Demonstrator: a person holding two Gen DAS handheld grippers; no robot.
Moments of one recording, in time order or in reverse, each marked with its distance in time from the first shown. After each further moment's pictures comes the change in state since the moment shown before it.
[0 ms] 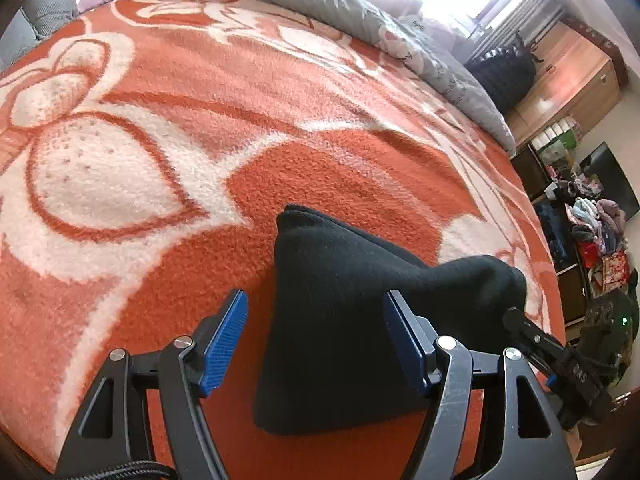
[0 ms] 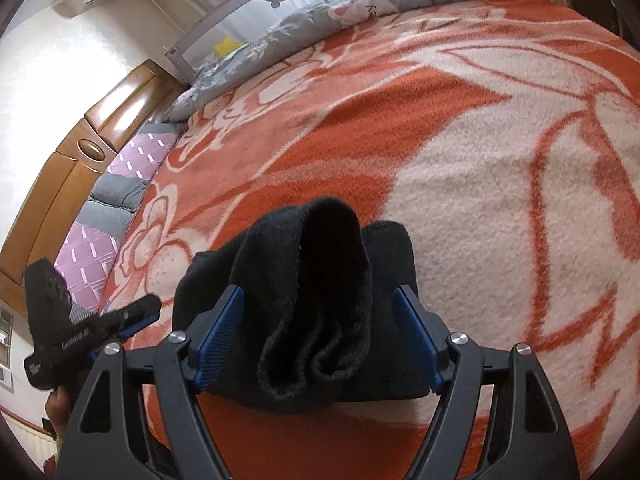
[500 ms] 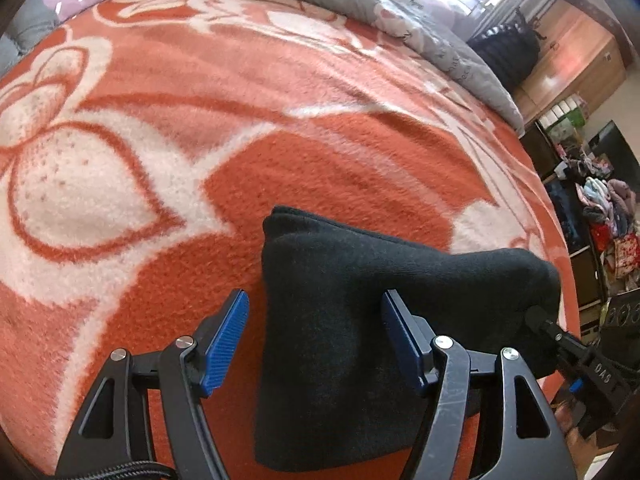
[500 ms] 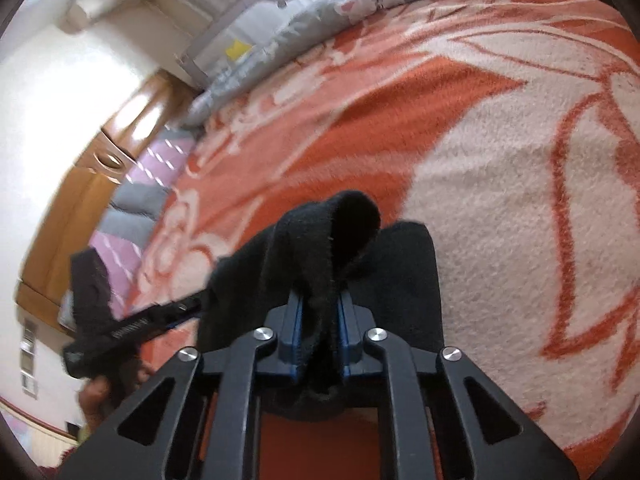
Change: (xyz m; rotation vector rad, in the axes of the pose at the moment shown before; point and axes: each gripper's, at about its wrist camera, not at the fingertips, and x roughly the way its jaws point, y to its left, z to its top) left arm 0.029 -0.020 0.011 0.055 0.052 0.043; right arm -0.010 -0.006 0.007 0.047 -0.027 0.117
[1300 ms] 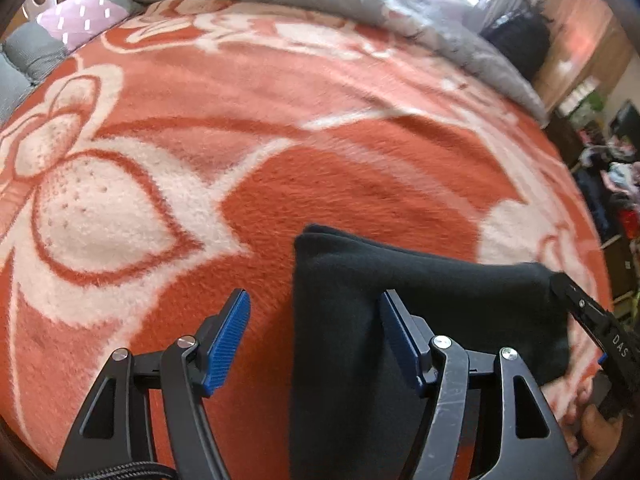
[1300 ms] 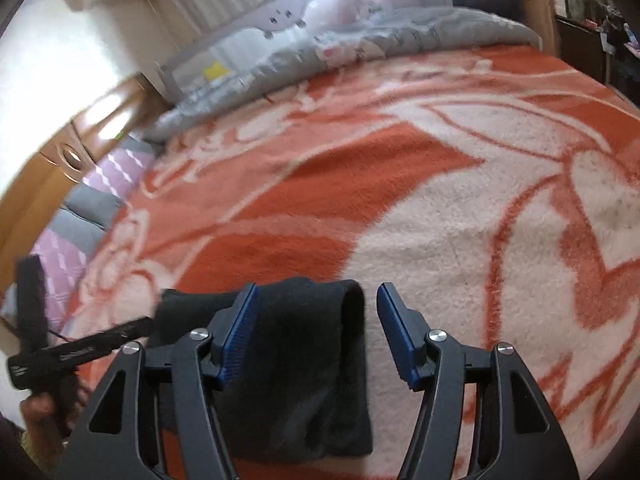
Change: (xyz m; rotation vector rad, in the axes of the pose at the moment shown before) left arm 0.010 -0.005 0.009 0.035 -0.016 0.149; right arm 0.020 -0.010 0.021 -0.101 -0.061 -0.256
